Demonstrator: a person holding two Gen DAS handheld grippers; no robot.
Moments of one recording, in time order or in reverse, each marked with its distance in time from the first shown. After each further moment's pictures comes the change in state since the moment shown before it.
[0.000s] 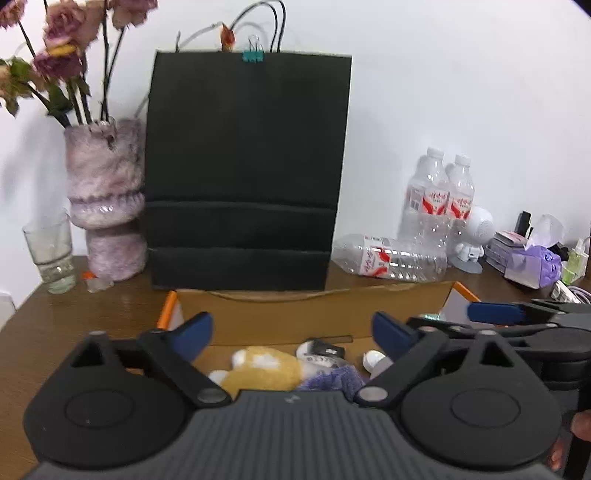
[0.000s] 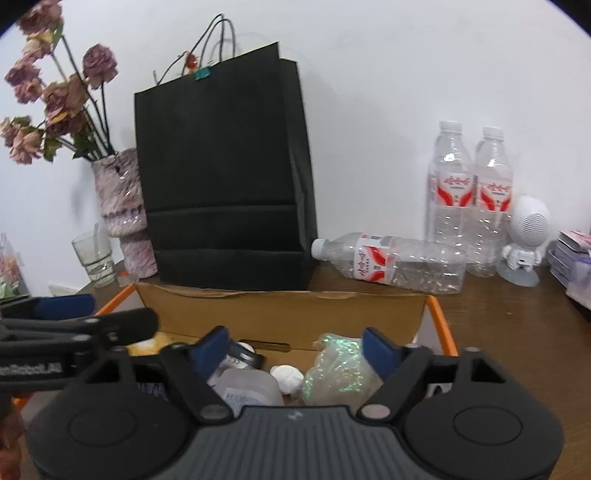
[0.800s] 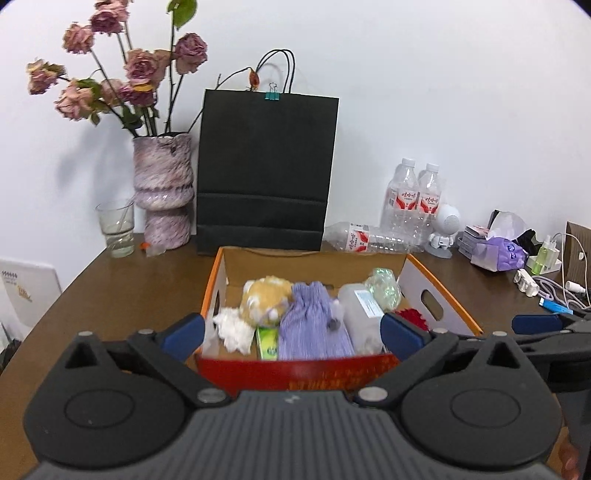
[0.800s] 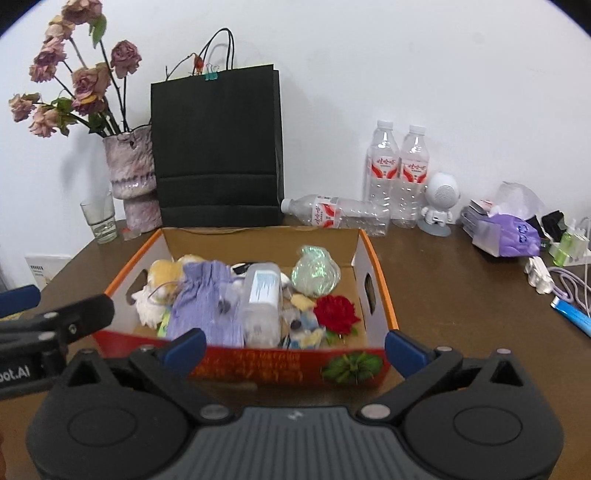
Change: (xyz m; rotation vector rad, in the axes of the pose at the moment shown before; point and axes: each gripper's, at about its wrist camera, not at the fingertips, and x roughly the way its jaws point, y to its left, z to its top) left arm -0.177 -0.017 -0.034 -0.043 0.030 0.044; right arm -0.174 0.068 -0.041 0.015 0.114 -0.192
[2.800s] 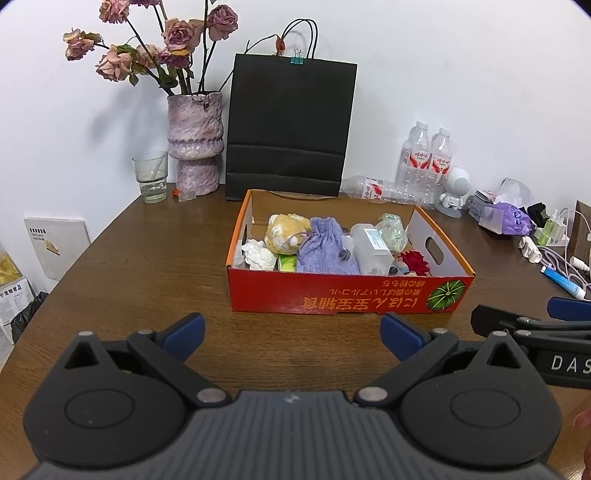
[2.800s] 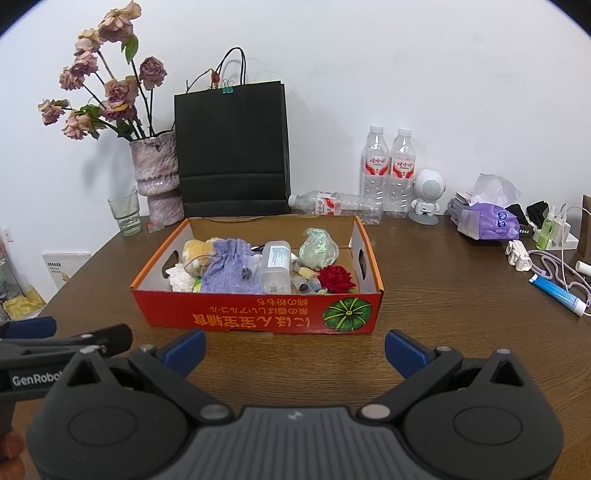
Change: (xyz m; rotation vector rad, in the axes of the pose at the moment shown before) left arm -0.056 -0.002 -0.031 -0.036 0.129 0.071; right arm -0.083 -0.004 -0.037 0.006 -0.013 0.024
